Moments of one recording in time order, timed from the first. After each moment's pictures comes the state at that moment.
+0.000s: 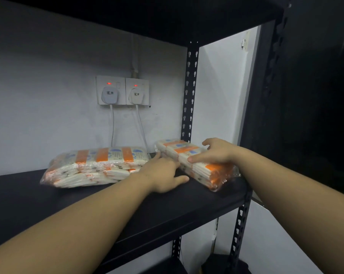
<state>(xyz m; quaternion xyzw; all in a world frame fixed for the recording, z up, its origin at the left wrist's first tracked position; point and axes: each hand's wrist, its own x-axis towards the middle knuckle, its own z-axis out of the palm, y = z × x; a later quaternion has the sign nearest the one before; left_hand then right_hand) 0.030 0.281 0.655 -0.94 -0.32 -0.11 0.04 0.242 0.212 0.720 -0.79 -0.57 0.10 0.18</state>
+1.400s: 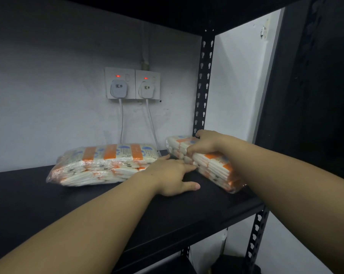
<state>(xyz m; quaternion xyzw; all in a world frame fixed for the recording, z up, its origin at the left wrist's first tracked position) 0.019 0.284 0.656 -0.95 -0.30 -0.05 0.04 0.203 0.291 0.726 -0.80 -0.59 0.05 0.09</state>
